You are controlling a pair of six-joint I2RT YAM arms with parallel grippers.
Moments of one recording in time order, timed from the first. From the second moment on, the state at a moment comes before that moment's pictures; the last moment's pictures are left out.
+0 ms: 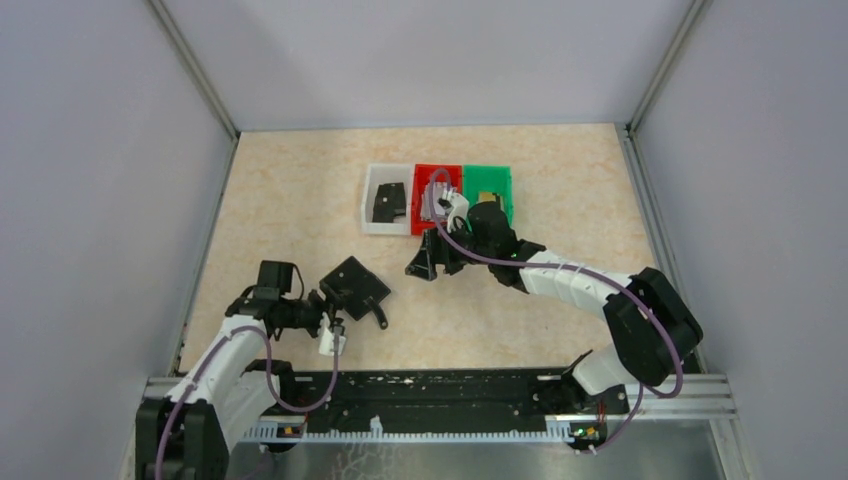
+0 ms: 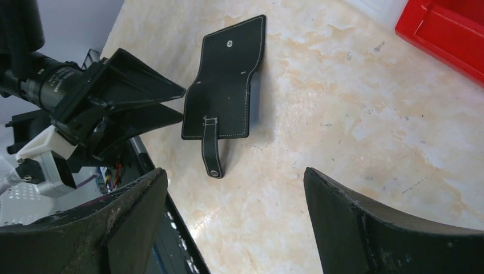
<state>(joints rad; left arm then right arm) -0.10 0.85 0.36 -0.62 0.79 1.97 0.68 1.44 0.79 0.16 -0.45 0.46</state>
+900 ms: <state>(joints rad) -0.23 1.02 0.40 -0.42 0.75 1.90 0.68 1.44 0.79 0.20 -0.51 0.48</state>
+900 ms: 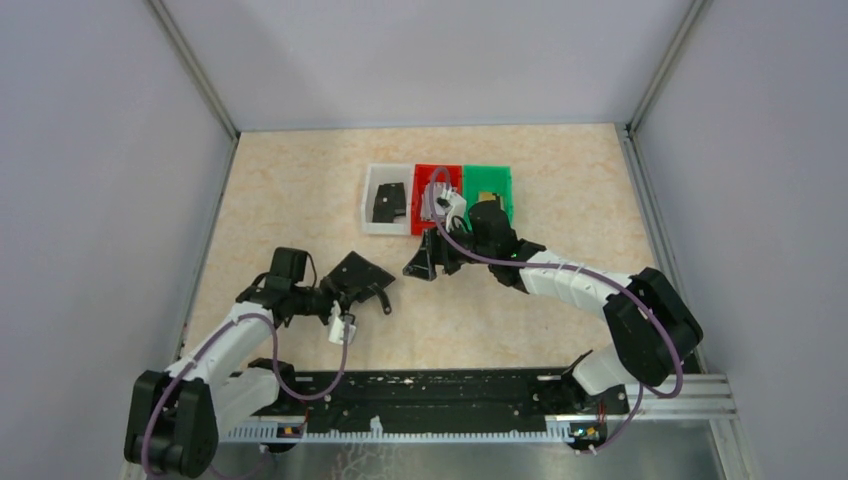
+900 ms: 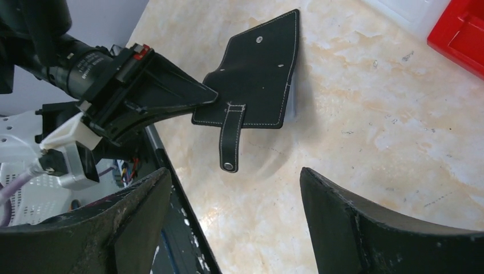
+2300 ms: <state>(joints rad) -0.24 1.03 1.19 -0.61 1.37 0.14 0.58 1.25 0.72 0.91 -0.93 0.93</state>
